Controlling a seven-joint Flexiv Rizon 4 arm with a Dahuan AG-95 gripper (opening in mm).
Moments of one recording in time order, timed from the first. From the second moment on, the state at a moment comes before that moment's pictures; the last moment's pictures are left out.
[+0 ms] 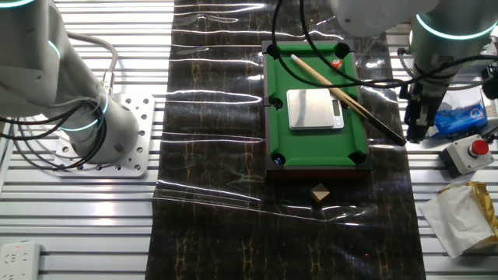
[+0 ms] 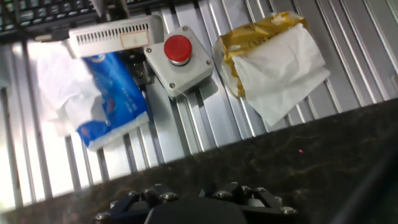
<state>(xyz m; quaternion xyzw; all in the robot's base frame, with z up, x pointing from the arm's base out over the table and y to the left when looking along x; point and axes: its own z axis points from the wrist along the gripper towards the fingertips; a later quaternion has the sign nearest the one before) 0.706 -0.035 0.141 0.13 0.98 -0.03 0.11</state>
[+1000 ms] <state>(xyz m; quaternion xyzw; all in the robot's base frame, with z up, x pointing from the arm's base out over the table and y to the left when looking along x) 0.731 -0.025 0.131 0.08 0.99 -0.01 0.09</state>
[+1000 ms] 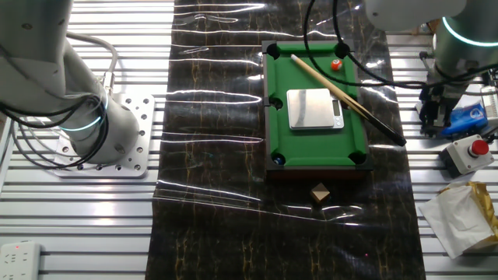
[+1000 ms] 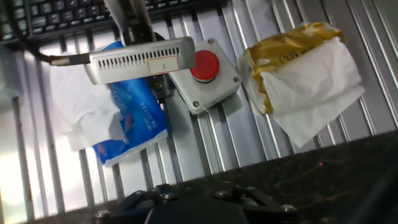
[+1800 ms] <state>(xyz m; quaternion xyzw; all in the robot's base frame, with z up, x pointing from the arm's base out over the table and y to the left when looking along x) 0.729 -0.015 0.140 -0.24 0.97 0.00 0.06</state>
